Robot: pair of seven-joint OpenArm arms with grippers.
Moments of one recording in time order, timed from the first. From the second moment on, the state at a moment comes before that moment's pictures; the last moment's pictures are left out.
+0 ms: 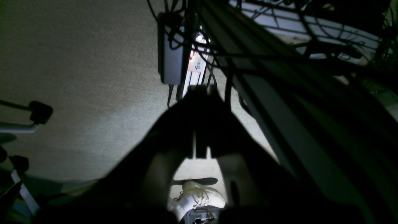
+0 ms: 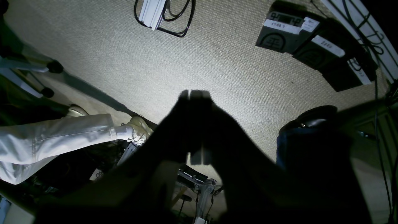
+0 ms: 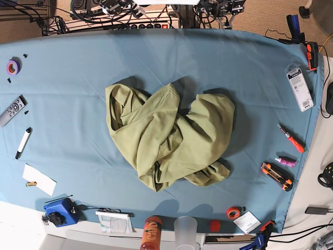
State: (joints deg) left arm 7.2 4.4 -18.5 19.6 3.4 -9.8 9.8; right arm -8.4 9.5 -23.3 23.3 -5.0 23.9 -22.1
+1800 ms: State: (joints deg) left arm 35.9 -0.9 -18.4 65.5 -18.6 -16.9 32.7; right arm -25.9 24.7 -20.3 58.3 4.9 23.9 -31.2
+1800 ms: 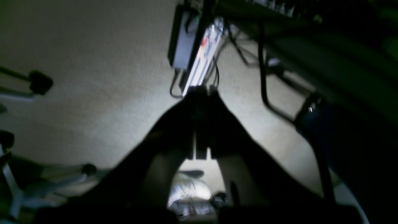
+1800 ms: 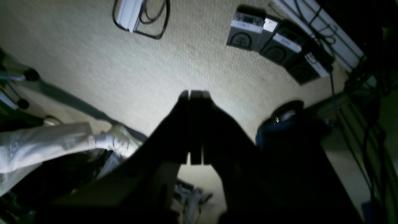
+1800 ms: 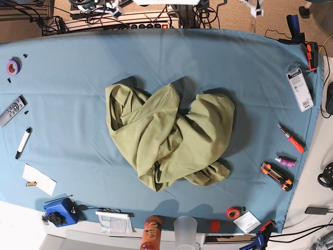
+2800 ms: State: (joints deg) left arm 58.1 -1.0 -18.4 122.2 -28.2 -16.4 62.4; right arm -47.5 24.7 24.6 105.8 45.0 25.5 -76.1
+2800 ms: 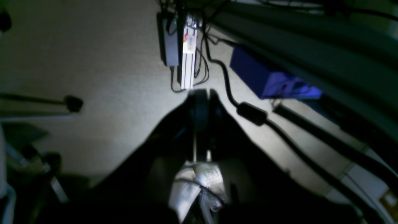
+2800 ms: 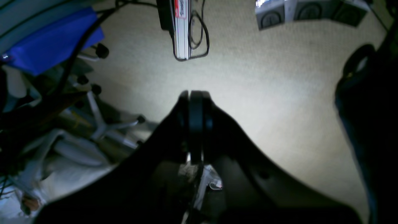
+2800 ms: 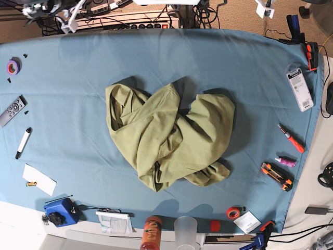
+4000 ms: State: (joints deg) left arm 39.7 -1.0 -18.4 132.3 -27.7 -19.8 47.7; right arm -38.6 24.6 51.4 133.6 46.1 34.7 -66.7
